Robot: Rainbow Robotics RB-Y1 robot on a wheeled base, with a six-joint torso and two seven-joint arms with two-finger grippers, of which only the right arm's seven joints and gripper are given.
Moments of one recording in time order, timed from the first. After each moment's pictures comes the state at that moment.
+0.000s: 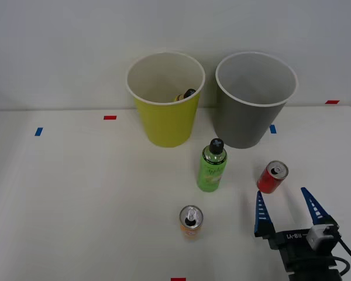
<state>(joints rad) 0.55 -0.05 0.05 -1.70 0.30 -0.61 1.21</state>
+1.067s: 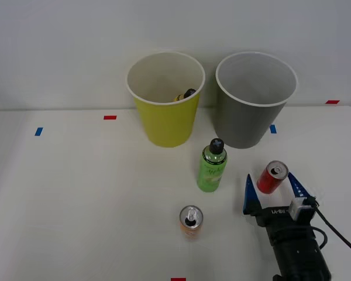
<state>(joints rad) 0.36 -0.04 0.05 -1.59 0.25 -0.50 1.26</state>
